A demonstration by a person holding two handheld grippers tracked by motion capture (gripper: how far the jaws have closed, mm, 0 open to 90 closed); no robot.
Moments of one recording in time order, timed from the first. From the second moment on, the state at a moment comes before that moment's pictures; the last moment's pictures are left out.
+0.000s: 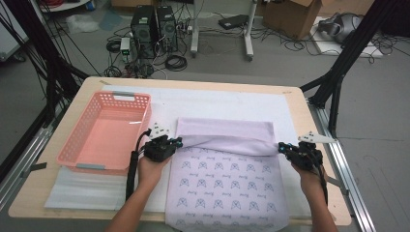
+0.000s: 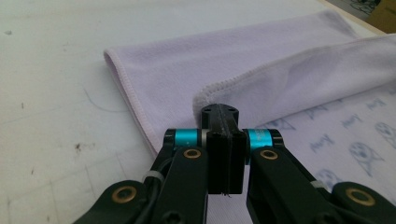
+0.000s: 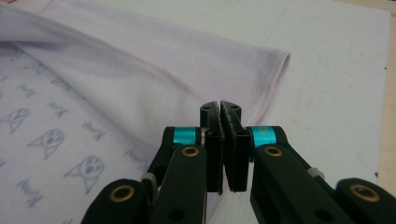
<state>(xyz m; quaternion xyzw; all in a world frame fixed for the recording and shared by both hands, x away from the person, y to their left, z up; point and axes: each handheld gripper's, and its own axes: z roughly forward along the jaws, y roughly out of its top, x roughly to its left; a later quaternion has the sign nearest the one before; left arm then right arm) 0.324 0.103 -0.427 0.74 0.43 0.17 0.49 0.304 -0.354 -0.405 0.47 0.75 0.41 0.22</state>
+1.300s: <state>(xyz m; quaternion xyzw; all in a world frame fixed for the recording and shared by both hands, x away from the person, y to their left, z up) 0.254 0.113 -0.445 0.76 0.42 0.14 0.46 0.208 -0.361 -0.433 0.45 0.75 0.43 0.22</state>
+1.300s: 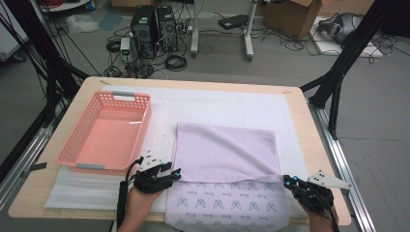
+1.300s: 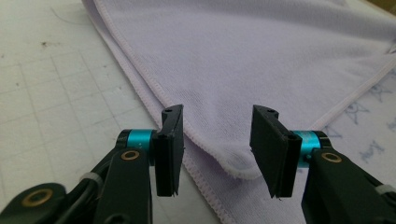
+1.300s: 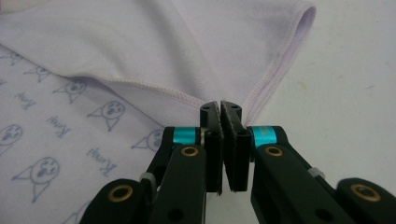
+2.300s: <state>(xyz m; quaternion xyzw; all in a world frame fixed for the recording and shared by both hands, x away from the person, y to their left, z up) 0.217 0.130 -0.429 0.77 0.40 0.14 0.48 0.187 -0.365 -0.426 0.44 0.76 0.44 0.21</state>
